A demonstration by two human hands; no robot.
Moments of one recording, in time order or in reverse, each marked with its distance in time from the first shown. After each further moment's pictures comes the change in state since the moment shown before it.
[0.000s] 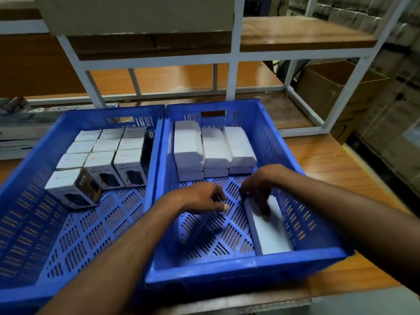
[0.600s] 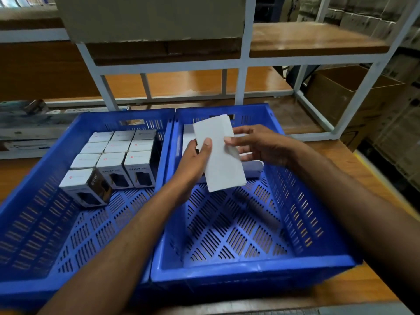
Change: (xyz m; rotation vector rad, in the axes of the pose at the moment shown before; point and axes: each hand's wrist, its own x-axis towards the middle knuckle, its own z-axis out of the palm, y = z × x) left_hand -0.012 0.018 -0.033 -1.045 0.741 -0.016; right_hand -0.050 0.003 -0.045 1.508 0.644 -0.532
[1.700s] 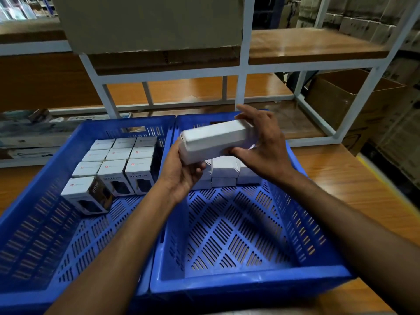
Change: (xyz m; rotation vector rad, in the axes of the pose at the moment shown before) left_hand 0.003 0.014 -0.020 -0.572 0.048 -0.214; right_hand -0.006 0.021 0.011 -0.801 0.691 -0.874
